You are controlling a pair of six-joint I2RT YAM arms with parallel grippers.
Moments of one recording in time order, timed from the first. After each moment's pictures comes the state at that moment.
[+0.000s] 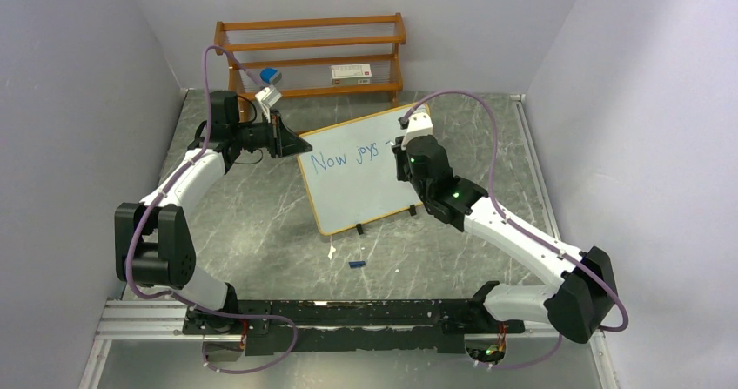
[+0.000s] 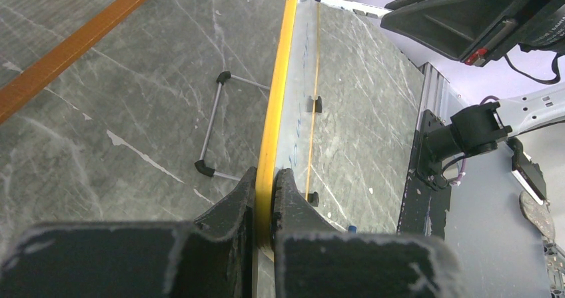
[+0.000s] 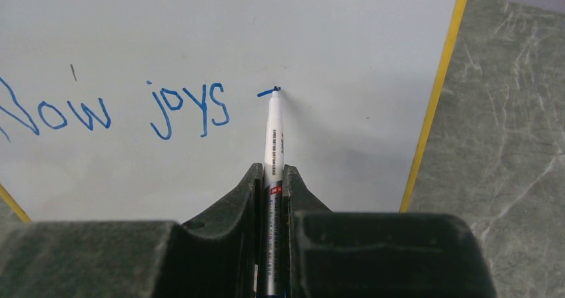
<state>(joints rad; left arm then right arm) -0.10 1.54 1.09 -0.08 1.08 -0.07 0.73 1.22 0.96 -0.12 0.44 0.13</state>
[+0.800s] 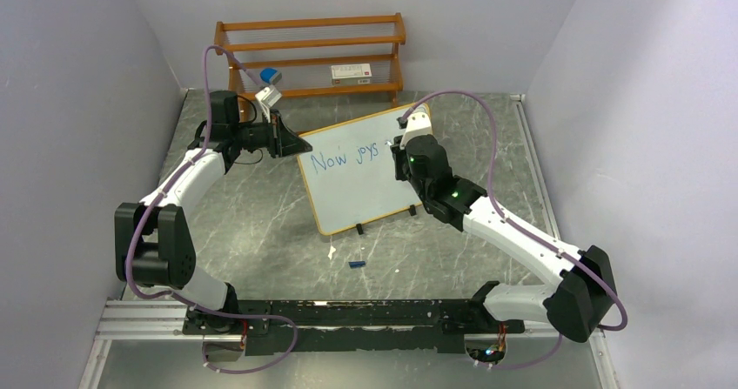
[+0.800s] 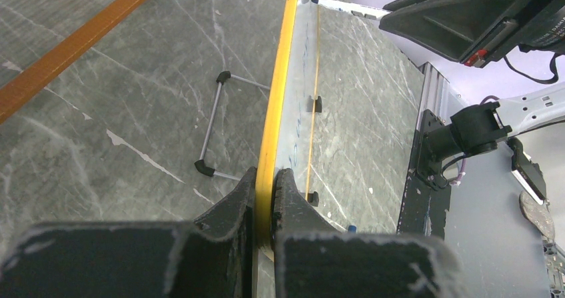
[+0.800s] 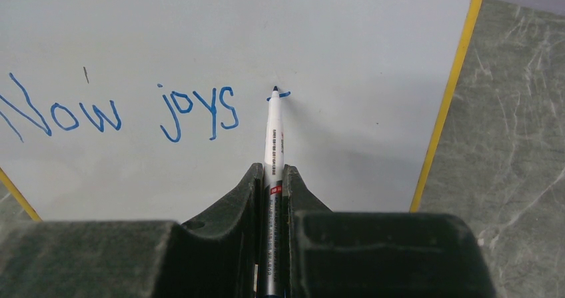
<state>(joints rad) -0.10 1.54 1.09 -0.08 1.08 -0.07 0.73 1.23 0.95 -0.10 0.41 0.13</state>
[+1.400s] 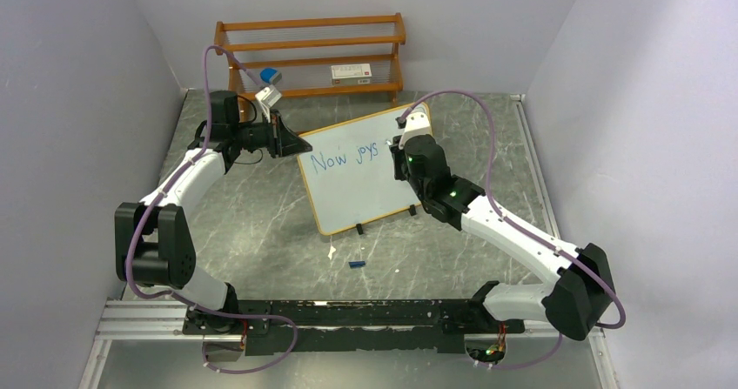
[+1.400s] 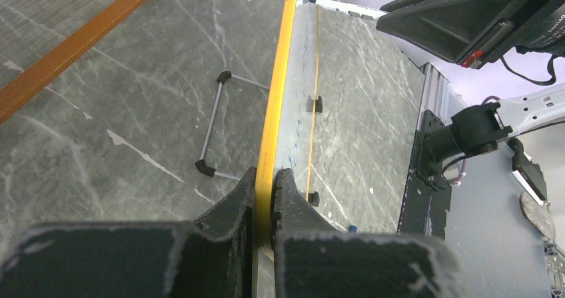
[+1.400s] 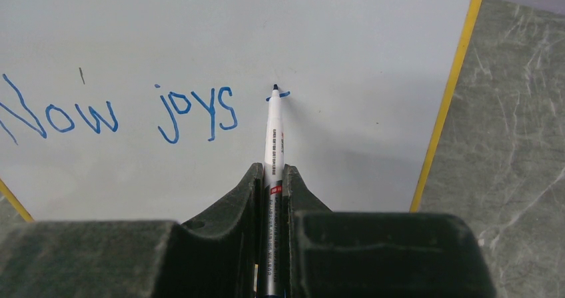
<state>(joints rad) -0.10 1.54 1.09 -0.08 1.08 -0.07 0.73 1.24 0.95 -0.09 0.42 0.13</state>
